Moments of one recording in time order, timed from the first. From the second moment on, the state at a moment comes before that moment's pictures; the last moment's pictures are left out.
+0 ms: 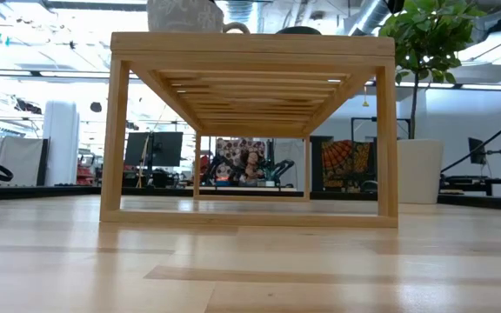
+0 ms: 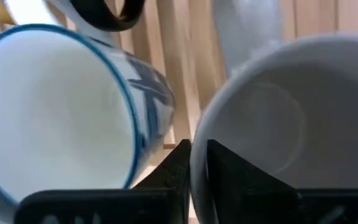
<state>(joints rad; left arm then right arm) 0.06 1.72 1.91 -1.40 -0.20 0.22 0.08 0.96 1.08 -0.43 0.24 0.37</state>
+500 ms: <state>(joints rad) 0.06 1.72 1.91 -1.39 -0.19 0.27 0.08 0.96 1.08 -0.43 0.24 0.37</state>
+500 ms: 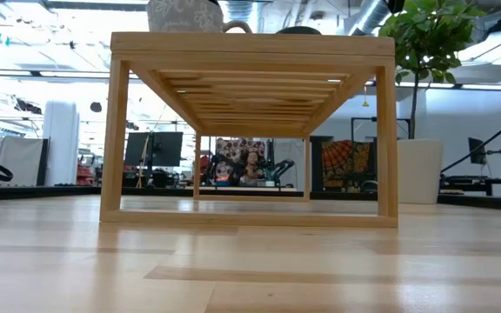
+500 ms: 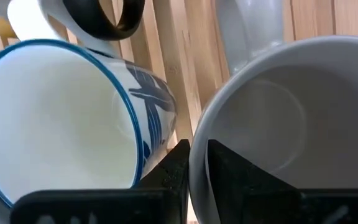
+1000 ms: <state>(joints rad) 0.06 1.72 1.91 -1.36 -0.15 0.35 0.08 0.96 1.08 -0.43 0.24 0.37</state>
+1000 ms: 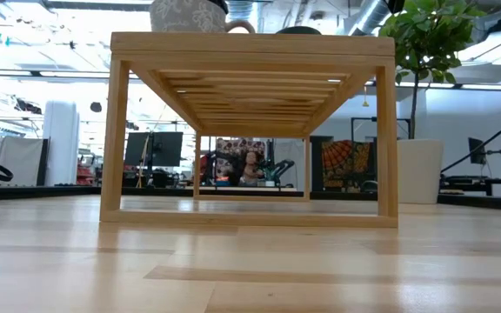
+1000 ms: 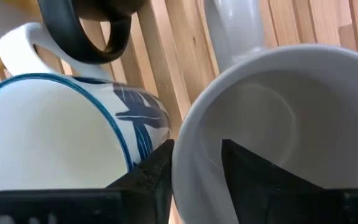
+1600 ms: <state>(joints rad) 0.06 1.72 2.17 -1.41 -0.20 0.23 0.08 0.96 1.08 -0.41 0.24 0.37</state>
